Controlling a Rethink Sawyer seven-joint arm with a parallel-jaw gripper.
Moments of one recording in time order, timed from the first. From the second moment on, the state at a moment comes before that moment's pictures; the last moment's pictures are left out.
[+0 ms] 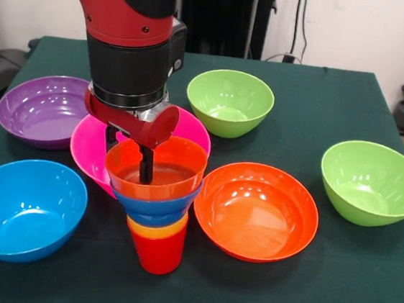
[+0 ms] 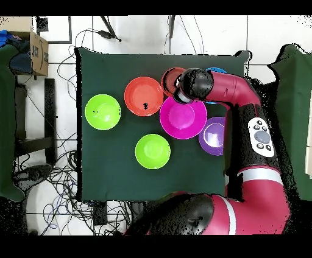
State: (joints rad) arm -0.49 -0.45 0.25 1.20 -0.28 0.78 2.16
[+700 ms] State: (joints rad) arm -0.46 -0.43 0.24 1.15 -0.28 0.78 2.16
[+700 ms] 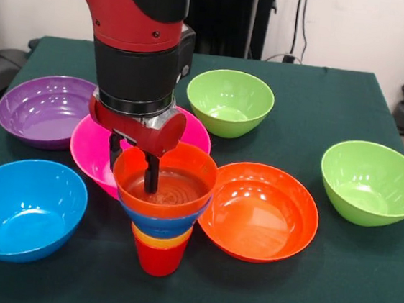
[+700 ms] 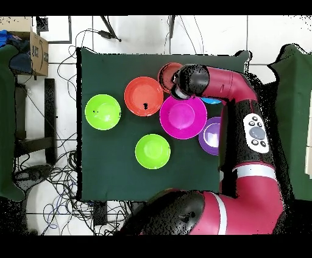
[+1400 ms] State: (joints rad) arm -0.43 -0.43 0.22 1.14 -0.27 0.78 2.16
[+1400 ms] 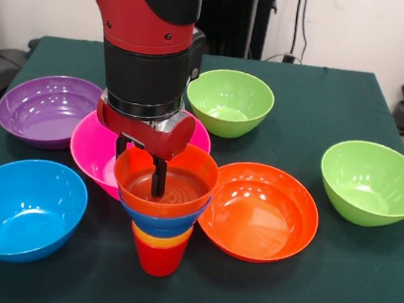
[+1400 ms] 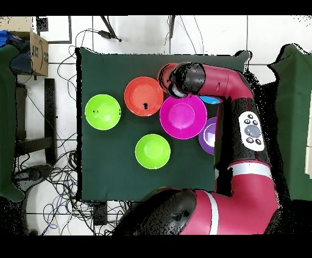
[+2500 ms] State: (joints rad) arm -0.43 -0.43 0.18 1.13 -0.21 0.81 2.16
